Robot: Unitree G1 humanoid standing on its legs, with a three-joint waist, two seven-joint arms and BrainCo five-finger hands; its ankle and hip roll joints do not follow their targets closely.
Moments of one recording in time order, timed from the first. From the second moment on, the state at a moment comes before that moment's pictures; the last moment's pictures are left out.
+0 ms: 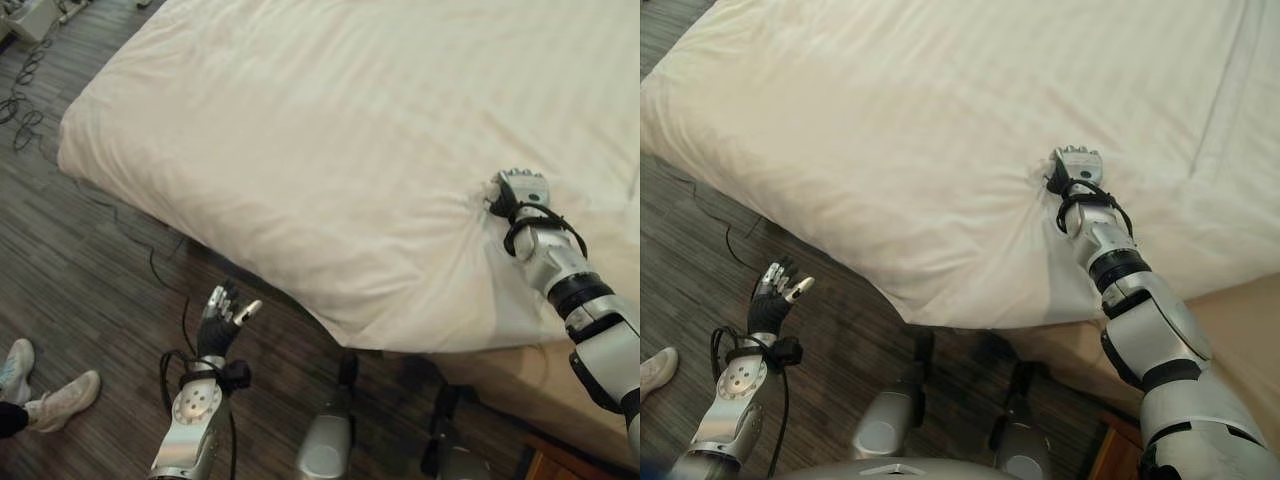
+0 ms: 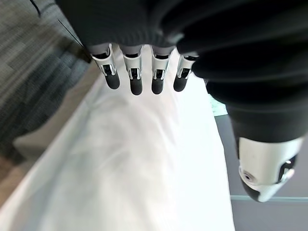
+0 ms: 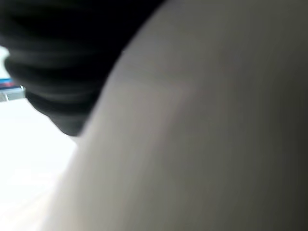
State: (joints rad) left arm 0.10 0.42 -0.03 0.14 -0.39 -0.21 0.18; right arm -0.88 -0.61 0.49 0.73 -0.49 0.08 -0.34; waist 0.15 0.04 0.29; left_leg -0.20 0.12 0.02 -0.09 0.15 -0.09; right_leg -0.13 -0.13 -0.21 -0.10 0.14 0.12
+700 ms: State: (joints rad) left arm 0.23 0.35 0.05 0.17 -0.33 -0.12 0.17; right arm 0.10 -0.49 -0.03 0.18 -0.37 0.01 -0.32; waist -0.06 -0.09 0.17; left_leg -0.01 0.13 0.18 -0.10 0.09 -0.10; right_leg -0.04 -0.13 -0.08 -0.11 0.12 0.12
